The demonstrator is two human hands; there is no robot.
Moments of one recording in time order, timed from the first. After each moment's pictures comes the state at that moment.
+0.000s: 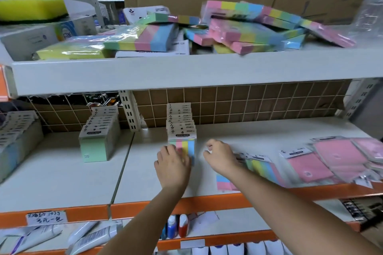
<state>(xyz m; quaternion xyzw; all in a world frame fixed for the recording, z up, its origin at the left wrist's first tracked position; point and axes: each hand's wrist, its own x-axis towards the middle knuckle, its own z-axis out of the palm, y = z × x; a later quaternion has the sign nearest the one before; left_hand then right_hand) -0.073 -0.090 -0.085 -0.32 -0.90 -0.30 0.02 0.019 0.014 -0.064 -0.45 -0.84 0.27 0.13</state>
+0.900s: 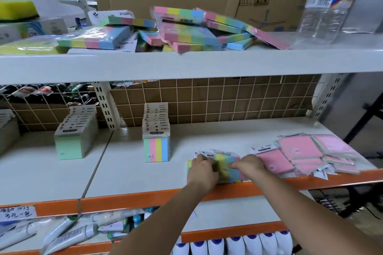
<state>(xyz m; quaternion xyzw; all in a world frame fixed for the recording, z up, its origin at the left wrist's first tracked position) 0.055 -0.038 -0.075 -0.50 -0.81 -0.23 -0.22 0.169 0.073 -0.073 -0.64 -0.69 0.34 0.03</state>
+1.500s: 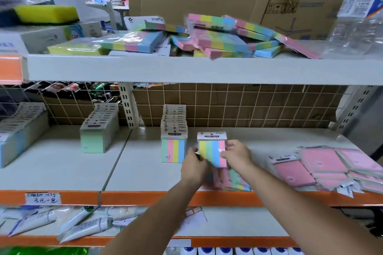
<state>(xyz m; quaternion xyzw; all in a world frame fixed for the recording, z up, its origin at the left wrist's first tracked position) 0.006 -0.057 -0.064 -0.28 -0.80 -0.47 -0.26 0.093 0.045 -0.051 -0.52 -0.69 0.45 0.22</state>
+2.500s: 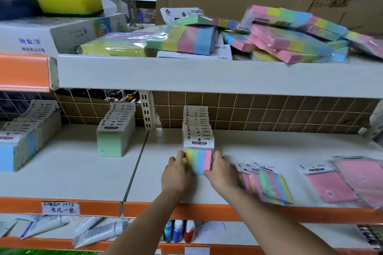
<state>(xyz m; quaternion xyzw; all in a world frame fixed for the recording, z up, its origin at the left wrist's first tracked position) -0.110 -0.110 -0.107 -0.36 -0.88 -0.29 -0.11 -0.010 -0.024 -0.082 -0.50 -0.84 0.21 0.07</state>
